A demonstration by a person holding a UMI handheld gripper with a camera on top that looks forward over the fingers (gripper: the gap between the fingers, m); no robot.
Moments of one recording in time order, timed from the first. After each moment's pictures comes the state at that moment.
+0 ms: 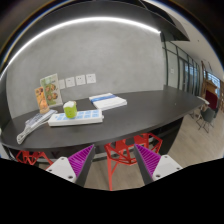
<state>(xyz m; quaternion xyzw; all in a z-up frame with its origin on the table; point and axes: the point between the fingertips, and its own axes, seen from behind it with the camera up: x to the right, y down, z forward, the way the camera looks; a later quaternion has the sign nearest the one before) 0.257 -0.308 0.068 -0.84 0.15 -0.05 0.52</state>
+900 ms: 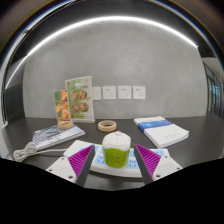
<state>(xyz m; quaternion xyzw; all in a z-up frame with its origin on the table) 0.104 -0.010 0.075 -0.79 -0.01 0.03 0.61</state>
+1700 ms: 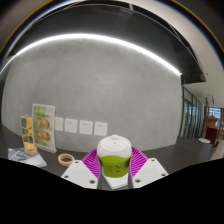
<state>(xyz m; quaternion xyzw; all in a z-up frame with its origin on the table) 0.238 0.024 0.234 -0.71 0.06 -0.14 0.68</state>
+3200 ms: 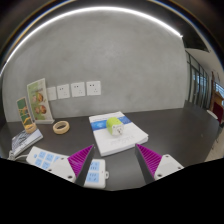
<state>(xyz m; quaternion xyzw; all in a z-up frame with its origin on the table) 0.308 0.000 0.102 -0.84 0.09 -0.05 0.54</state>
